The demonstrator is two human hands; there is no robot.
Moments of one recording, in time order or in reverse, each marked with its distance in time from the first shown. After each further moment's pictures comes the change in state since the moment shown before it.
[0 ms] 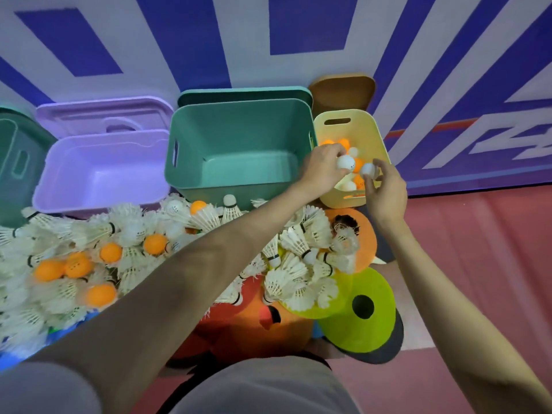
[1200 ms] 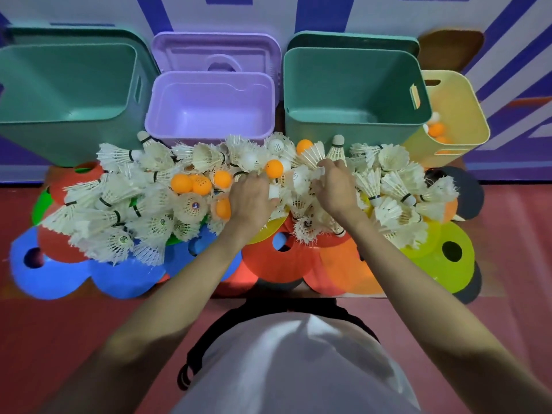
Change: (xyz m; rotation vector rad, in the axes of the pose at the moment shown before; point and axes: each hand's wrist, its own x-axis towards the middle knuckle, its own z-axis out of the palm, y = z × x) left_hand -0.283 -0.222 -0.143 0.453 0.078 -0.288; right_hand -0.208 -0.206 0.141 -0.220 -0.404 -0.208
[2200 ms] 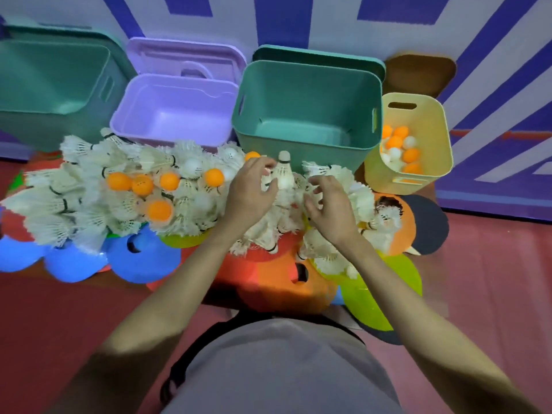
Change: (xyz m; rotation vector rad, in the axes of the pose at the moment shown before) left_hand 0.035 0.144 0.019 -0.528 0.279 0.006; right_hand 0.010 0.136 -0.071 0.278 0.004 -0.366
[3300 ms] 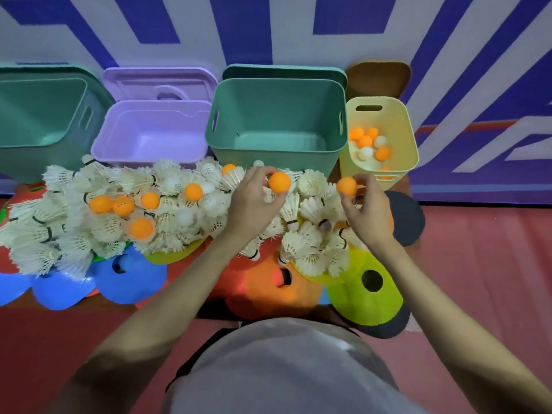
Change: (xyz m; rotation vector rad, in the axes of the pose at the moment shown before) left_hand -0.009 0.046 0.017 -0.018 -0.025 0.060; right_hand -0.032 0.055 -0.070 0.036 0.278 0.205
